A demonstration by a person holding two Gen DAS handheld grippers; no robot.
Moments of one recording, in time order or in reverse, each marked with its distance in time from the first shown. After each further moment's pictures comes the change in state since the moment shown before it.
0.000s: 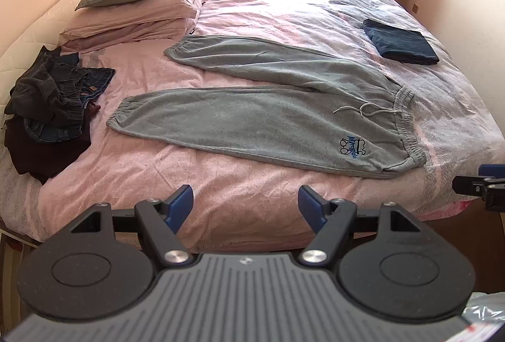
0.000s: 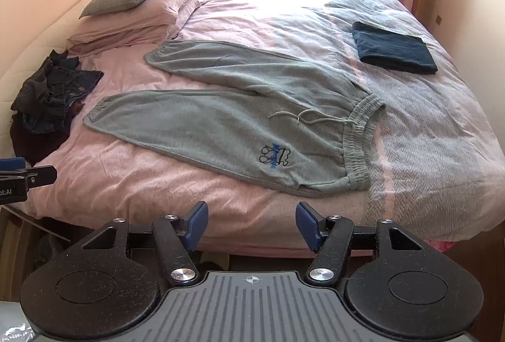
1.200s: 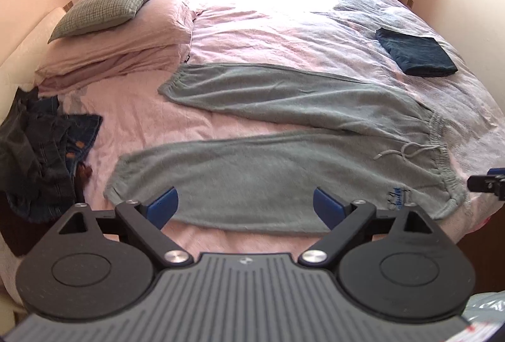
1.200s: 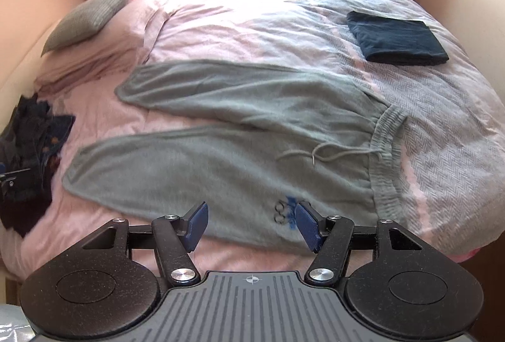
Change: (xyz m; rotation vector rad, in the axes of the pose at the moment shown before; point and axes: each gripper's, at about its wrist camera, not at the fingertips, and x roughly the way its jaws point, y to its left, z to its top) left arm 0.126 0.085 0.155 0.114 -0.014 -0.031; right arm 0.116 0.004 0.121 0.189 0.010 -0.028
